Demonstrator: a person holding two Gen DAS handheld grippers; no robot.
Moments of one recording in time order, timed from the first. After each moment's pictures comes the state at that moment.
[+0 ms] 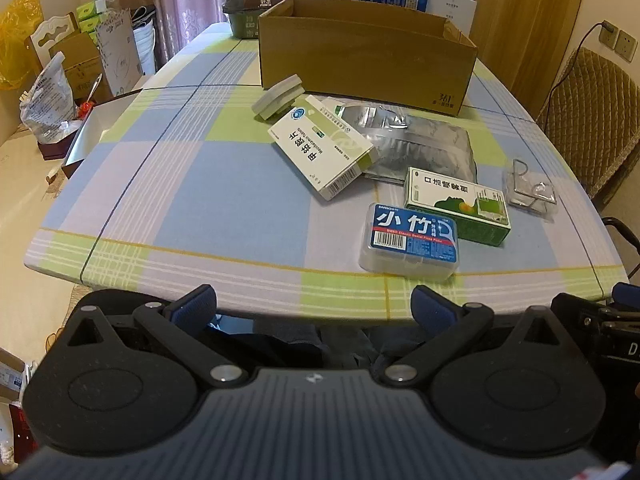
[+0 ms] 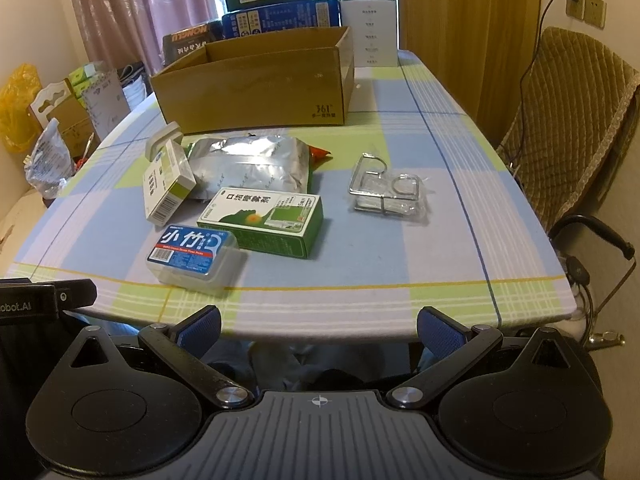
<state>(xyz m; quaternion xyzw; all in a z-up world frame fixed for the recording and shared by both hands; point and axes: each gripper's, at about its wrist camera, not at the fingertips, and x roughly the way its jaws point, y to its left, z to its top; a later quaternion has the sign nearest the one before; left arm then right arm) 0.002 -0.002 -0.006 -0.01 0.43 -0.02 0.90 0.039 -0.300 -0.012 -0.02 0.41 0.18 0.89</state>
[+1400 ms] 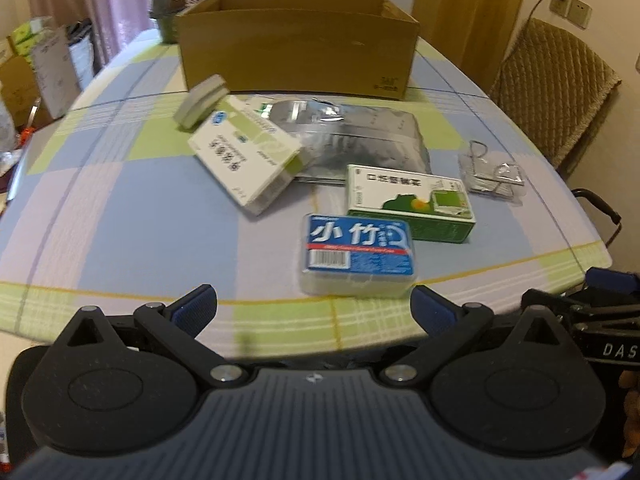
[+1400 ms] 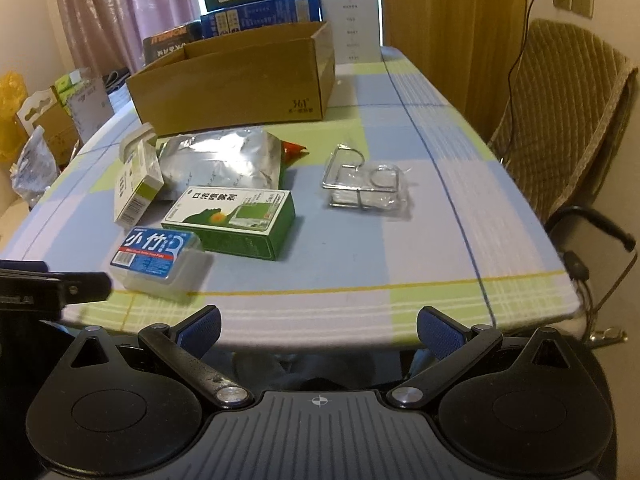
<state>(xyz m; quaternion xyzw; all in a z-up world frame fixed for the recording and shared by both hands) 0.041 -0.034 -0.029 0.02 0.44 -0.12 0.89 0.059 -0.314 -0.038 -0.01 0.41 0.17 0.90</state>
